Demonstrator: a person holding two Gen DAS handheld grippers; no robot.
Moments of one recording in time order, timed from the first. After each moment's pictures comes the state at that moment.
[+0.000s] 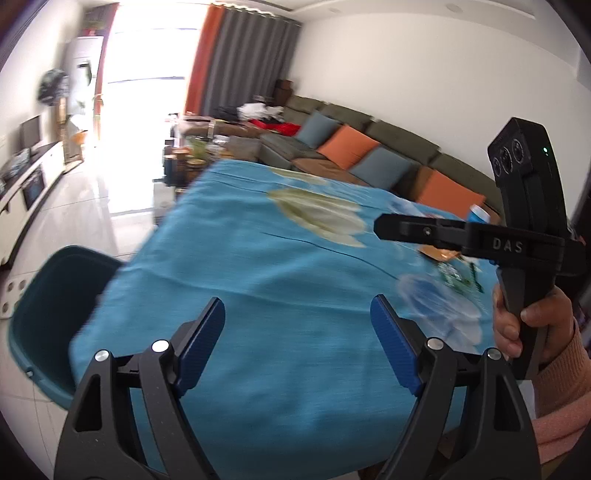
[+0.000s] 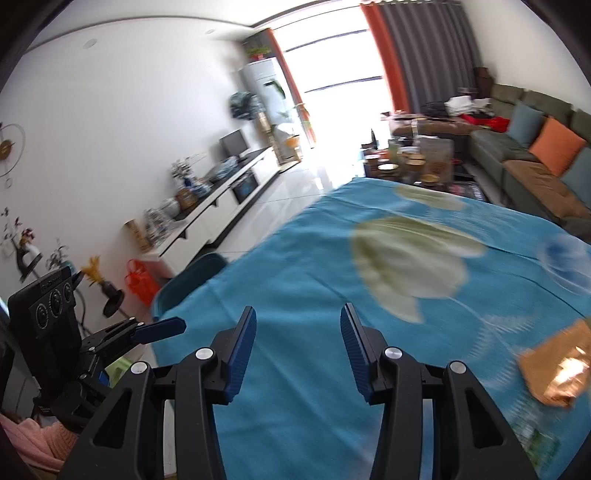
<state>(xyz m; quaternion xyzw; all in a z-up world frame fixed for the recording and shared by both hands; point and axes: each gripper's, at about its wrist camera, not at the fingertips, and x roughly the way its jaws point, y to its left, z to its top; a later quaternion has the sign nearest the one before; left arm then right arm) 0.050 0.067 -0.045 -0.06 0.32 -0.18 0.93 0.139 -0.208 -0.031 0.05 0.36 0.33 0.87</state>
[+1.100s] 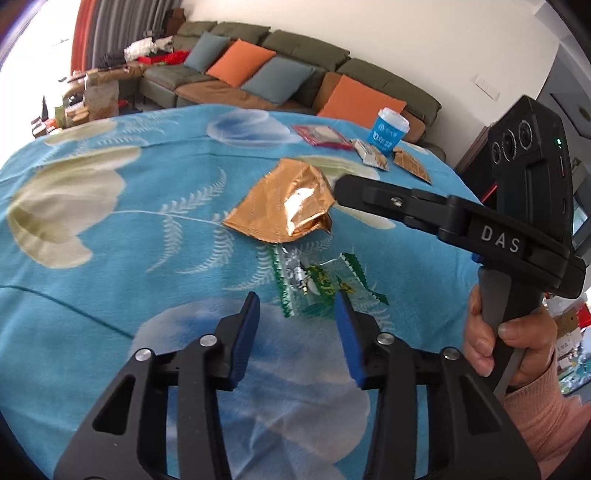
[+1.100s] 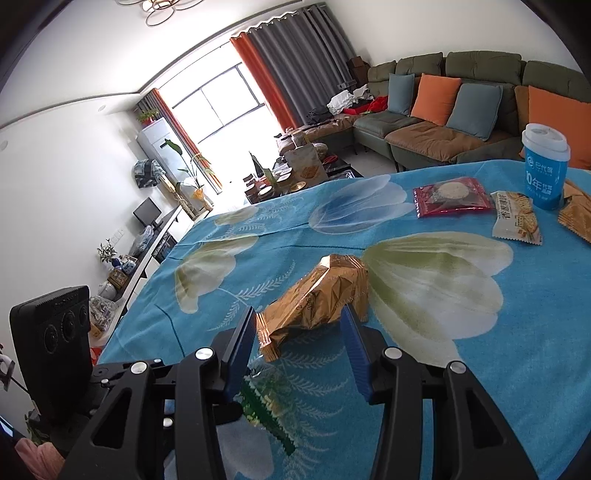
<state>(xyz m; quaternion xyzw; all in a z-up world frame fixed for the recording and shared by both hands) 0.129 -0.163 -0.079 0.00 0.45 -0.35 0.82 0.157 -0.407 -0.083 0.18 0.36 0.16 0.90</state>
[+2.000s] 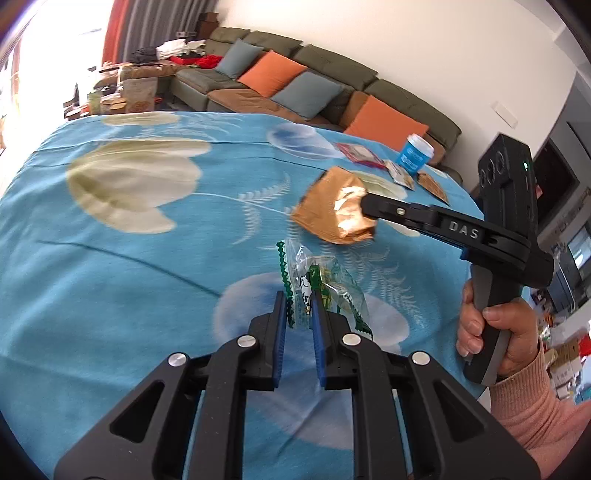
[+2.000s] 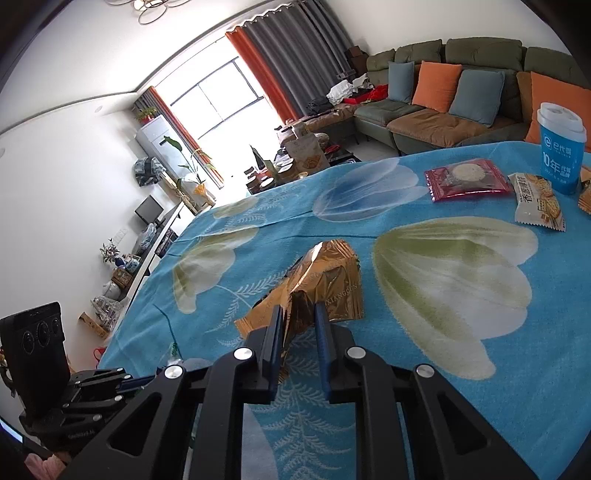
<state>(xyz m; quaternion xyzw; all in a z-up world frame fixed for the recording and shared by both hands) 0.118 -0.096 -0.069 -0.04 0.43 -0.31 0.85 0.165 -0.399 -0.089 0.20 0.37 0.17 0.89</state>
